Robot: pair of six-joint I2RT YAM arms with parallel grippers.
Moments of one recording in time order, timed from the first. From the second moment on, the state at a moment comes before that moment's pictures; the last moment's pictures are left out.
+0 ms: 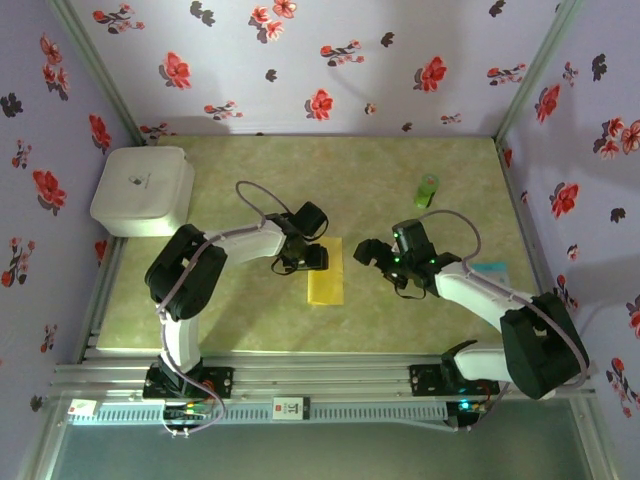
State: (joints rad) left arm -0.77 1.92 1.24 -0.58 0.07 -0.69; right arm 0.49 1.29 0.60 -0.17 -0.28 0.94
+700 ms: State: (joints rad) left arm -0.77 1.92 1.24 -0.58 0.07 -0.70; right arm 0.53 1.45 0.63 -0.04 -0.31 1.04
